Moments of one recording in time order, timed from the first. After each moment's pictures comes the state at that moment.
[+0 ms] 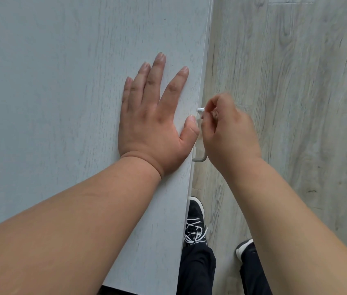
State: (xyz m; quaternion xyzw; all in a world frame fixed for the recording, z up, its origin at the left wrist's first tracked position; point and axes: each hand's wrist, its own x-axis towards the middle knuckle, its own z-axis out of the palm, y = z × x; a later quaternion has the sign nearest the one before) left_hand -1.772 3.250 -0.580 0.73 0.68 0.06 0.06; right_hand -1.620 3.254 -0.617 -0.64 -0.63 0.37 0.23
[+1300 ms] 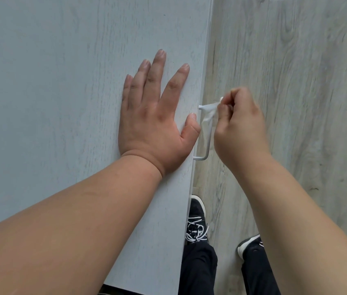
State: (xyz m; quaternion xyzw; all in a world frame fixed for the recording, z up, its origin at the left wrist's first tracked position) left_hand -1.773 3.250 -0.580 0.72 0.68 0.05 0.07; right_hand -1.609 3.258 -0.620 -0.69 -0.56 0.40 0.24
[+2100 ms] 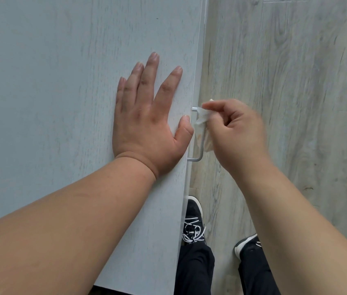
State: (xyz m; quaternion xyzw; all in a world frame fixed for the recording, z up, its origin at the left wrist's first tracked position) left_hand -1.772 3.250 -0.580 0.73 0.68 0.05 0.07; right_hand -1.607 3.254 -0.608 -0.69 -0.46 0.48 0.30
